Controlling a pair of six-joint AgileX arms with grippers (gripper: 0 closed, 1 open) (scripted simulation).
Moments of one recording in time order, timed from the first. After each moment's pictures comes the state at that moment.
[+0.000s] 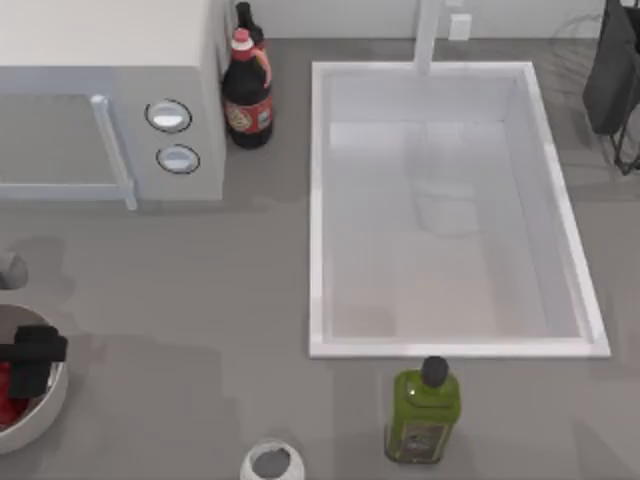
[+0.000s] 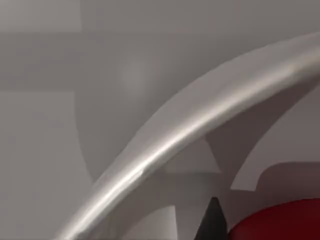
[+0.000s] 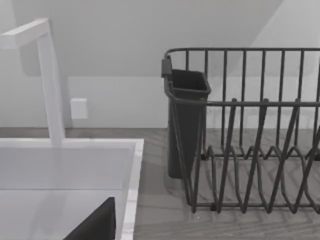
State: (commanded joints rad) left arm 0.10 1.58 0.67 -0.64 0.00 0.12; right arm 0.00 0.00 0.00 0.00 0.00 0.00
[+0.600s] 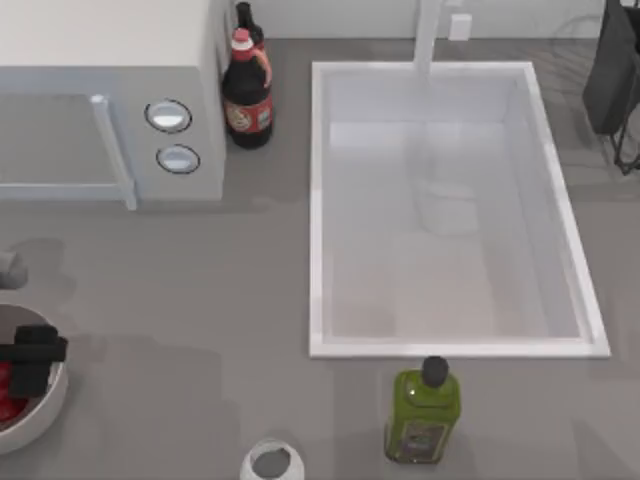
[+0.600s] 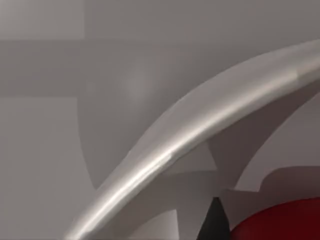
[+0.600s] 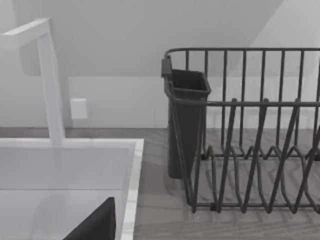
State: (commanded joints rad) left arm 0.10 1.62 0.63 -0.58 0.00 0.12; right arm 0.00 0.00 0.00 0.00 0.00 0.00
